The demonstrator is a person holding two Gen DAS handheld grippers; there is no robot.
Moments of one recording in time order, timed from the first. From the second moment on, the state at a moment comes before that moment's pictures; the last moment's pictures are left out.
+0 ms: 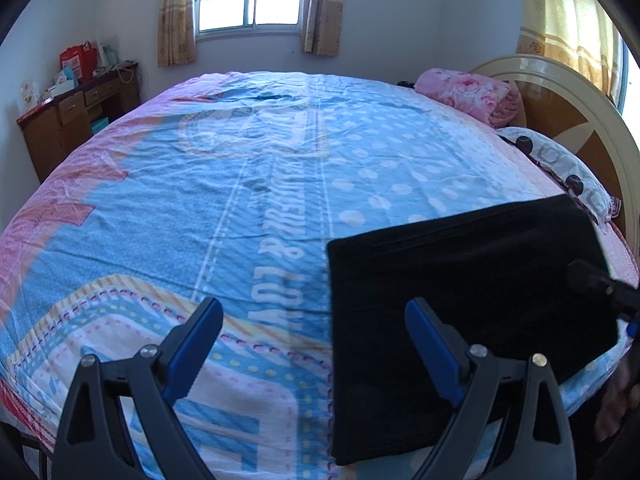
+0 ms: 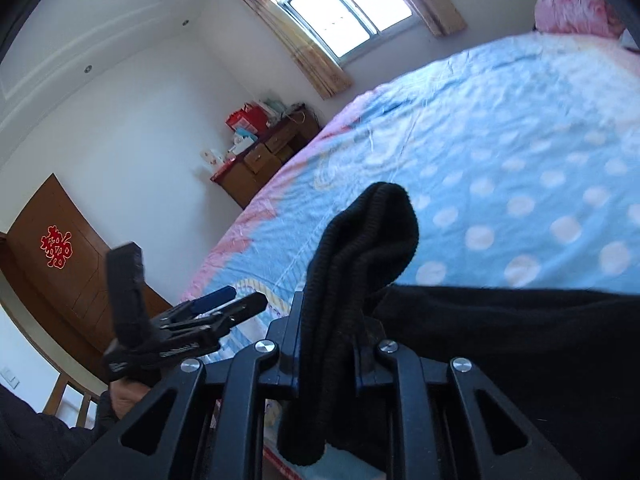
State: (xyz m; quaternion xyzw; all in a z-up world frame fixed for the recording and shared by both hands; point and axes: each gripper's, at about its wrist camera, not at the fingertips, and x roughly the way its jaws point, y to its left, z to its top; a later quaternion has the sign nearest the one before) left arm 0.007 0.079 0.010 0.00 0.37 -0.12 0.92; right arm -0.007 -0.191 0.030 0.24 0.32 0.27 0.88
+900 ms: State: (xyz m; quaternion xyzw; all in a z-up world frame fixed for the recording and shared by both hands) left arm 0.002 -0.031 -0.007 0.09 0.39 -0.16 0.90; right arm -0.063 -0.286 -0.005 0.25 0.32 0.13 0.90
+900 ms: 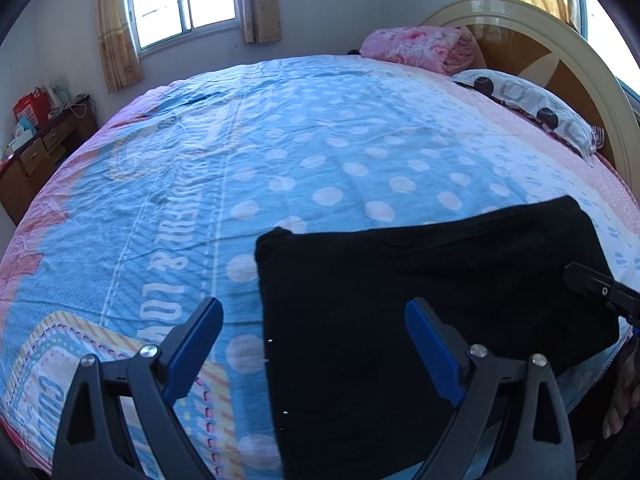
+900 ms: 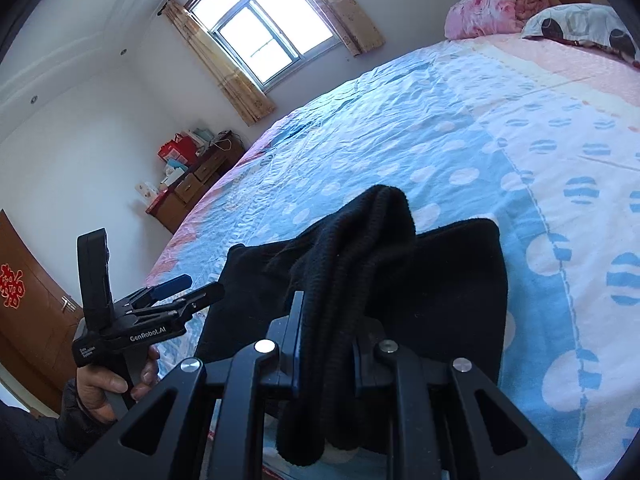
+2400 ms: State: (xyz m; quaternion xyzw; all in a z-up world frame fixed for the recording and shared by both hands) left arm -0.002 -0.099 -0.041 0.15 0.39 -0.19 0.89; right arm -0.085 -0.344 -0.024 0.33 0.32 0.06 0.89
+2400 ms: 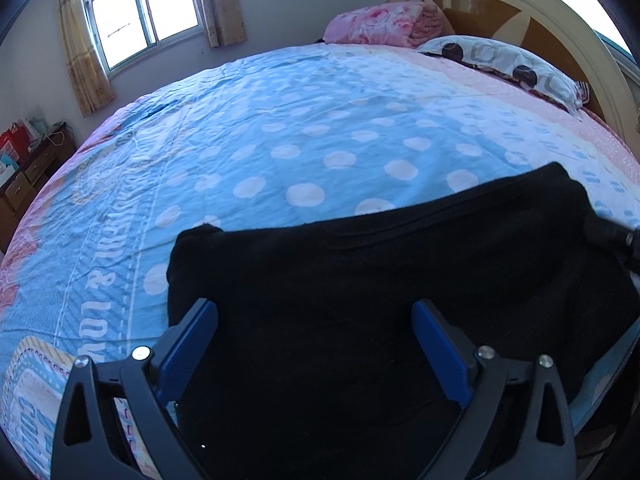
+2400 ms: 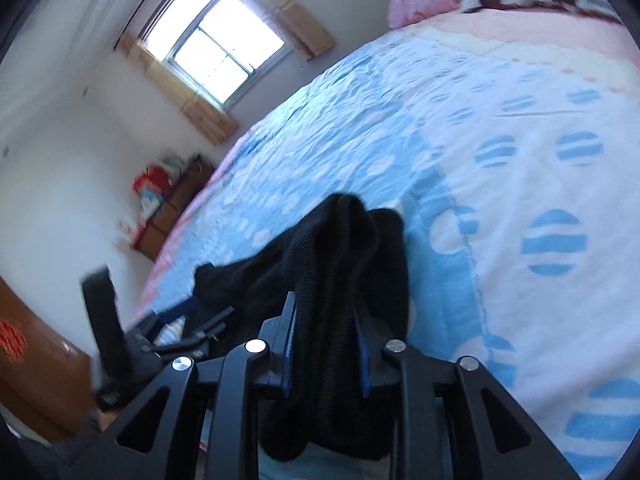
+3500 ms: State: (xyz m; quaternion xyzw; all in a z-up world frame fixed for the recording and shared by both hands) left arm 0.017 -0.026 -0.060 0.01 0.47 -0.21 0.86; right arm -0.081 -0.298 -0.018 0.19 0.36 0.05 0.91
